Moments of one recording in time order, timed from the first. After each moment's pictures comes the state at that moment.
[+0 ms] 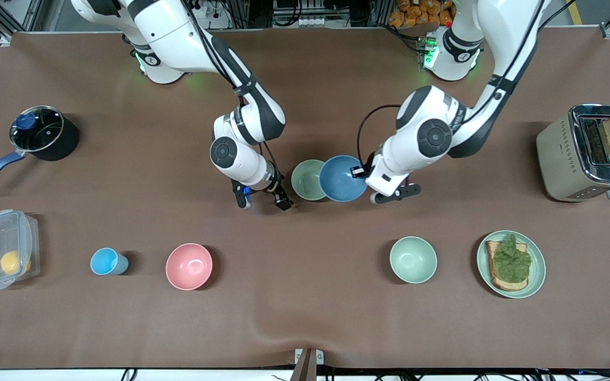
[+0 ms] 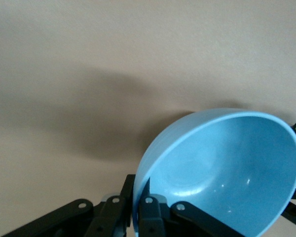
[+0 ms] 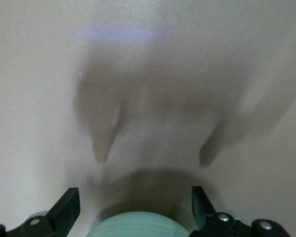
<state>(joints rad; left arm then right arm) -0.10 0.42 -0.52 -1.90 -0.14 2.24 -0.79 0.70 0.64 -0.02 -1.82 0.60 2.56 1.43</state>
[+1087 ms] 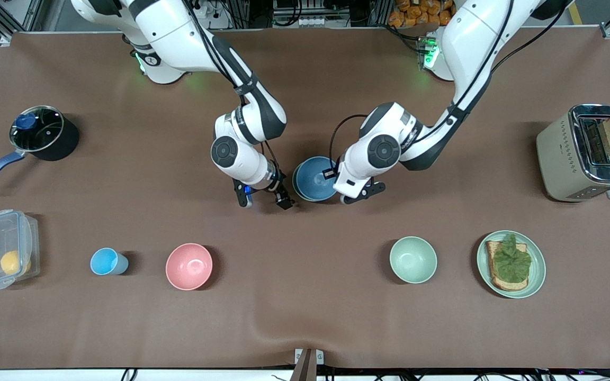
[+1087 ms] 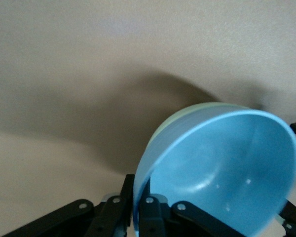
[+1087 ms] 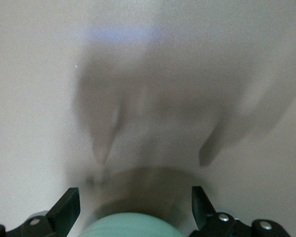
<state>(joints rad) -0.21 0.62 -0.52 -1.81 -0.06 2.27 -1.00 0.71 0.64 -0.02 -1.82 0.61 2.56 1.43</state>
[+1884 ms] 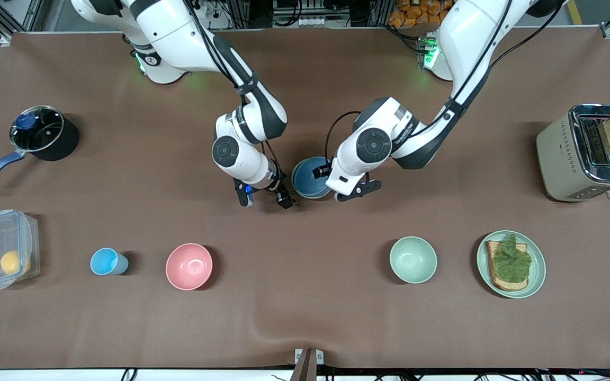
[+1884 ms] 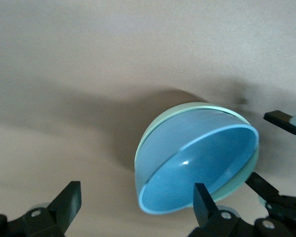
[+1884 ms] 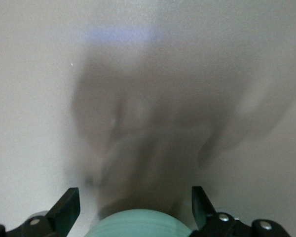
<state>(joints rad) -0.23 0.58 -0.52 -1.71 -0.01 2.12 -1.02 0.71 0.64 -0.02 -1.82 0.61 2.56 1.43</state>
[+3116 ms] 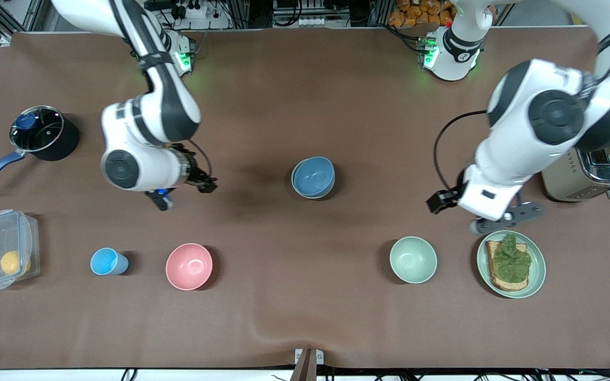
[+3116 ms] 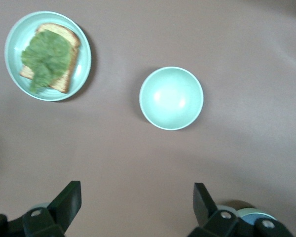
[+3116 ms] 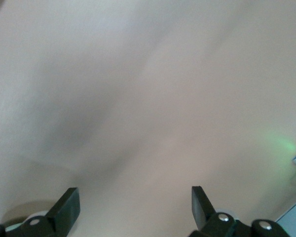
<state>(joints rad) 0.09 0.37 -0.50 -1.43 0.21 1.78 -0.69 0.60 0.33 -0.32 -1.80 0.31 1.74 1.06</state>
